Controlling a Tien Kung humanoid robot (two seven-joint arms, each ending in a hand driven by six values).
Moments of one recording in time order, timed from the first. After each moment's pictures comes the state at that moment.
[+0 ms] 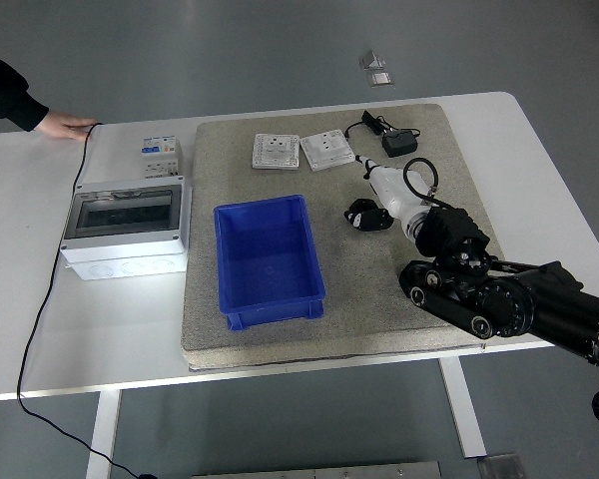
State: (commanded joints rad) left arm -0.22 0.10 -0.53 -0.30 0.50 0.13 0.41; right arm 0.90 -0.07 0.24 0.75 -1.54 -0.39 -0.27
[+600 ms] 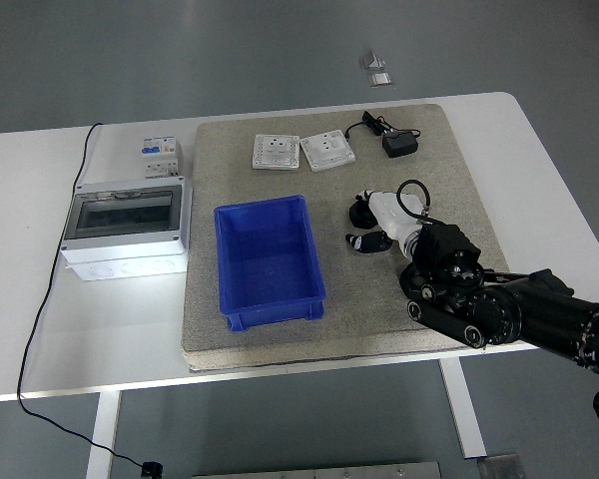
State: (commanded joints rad) left arm -0.22 0.10 -0.53 -0.30 0.51 0.13 0.41; right arm 0.92 -0.02 0.04 0.65 -1.38 -0.35 -0.26
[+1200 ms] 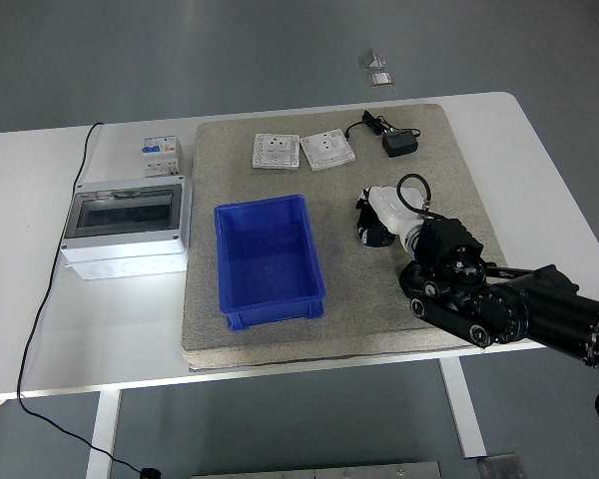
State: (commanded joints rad) left arm -0.22 0.10 -0.53 -0.30 0.51 0.13 0.40; right arm 0.91 -0.05 0.15 0.70 -1.53 -0.35 -0.29
